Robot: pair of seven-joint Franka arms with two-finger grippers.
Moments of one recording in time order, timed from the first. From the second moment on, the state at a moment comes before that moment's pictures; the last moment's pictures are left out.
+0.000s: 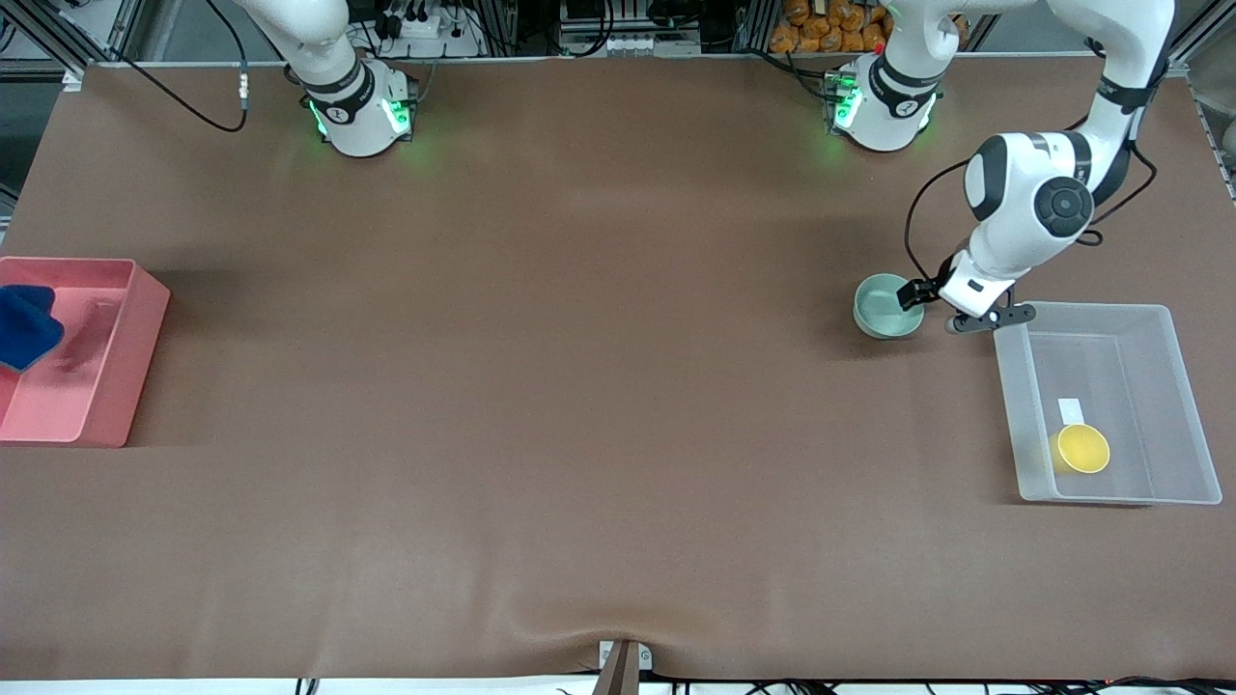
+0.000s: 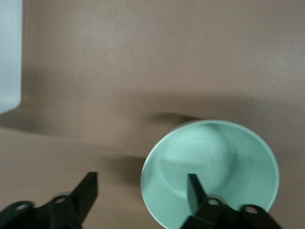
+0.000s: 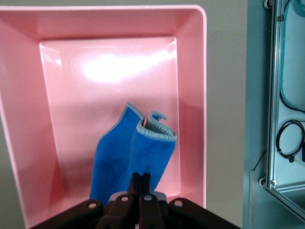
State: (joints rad) left arm -0.04 0.08 0.02 -2.60 0.00 2.61 -0.16; right arm -0.73 0.47 0.02 -1.63 -0.19 2.12 -0.54
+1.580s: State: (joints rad) left arm 0.03 0.13 0.25 -2.00 0.01 2.07 0.16; right arm -0.75 0.66 0.04 -1.62 -0.19 2.24 -0.54
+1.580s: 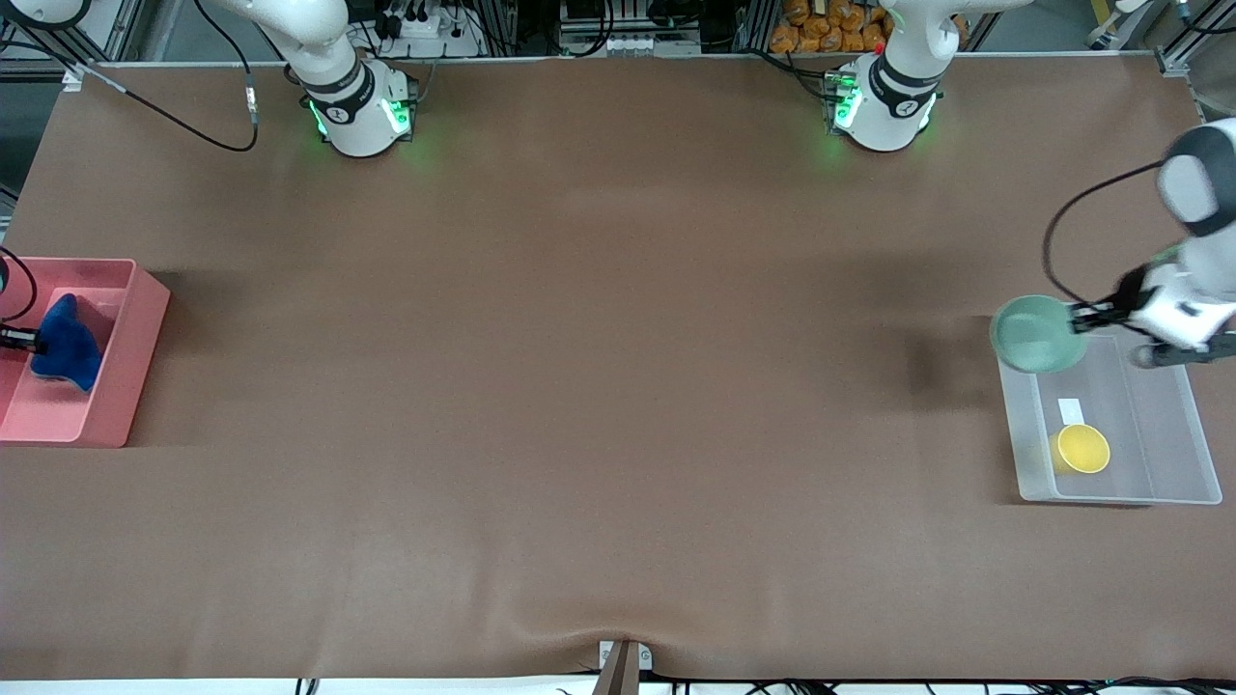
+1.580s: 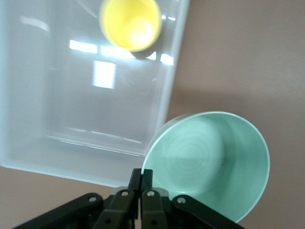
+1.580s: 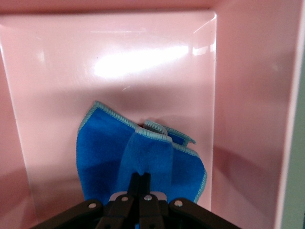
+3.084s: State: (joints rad) left arm 0.07 0.54 0.42 -1.89 -0.24 2.30 0.56; right arm -0.71 0.57 0.06 -1.59 -0.17 2.15 -0.54
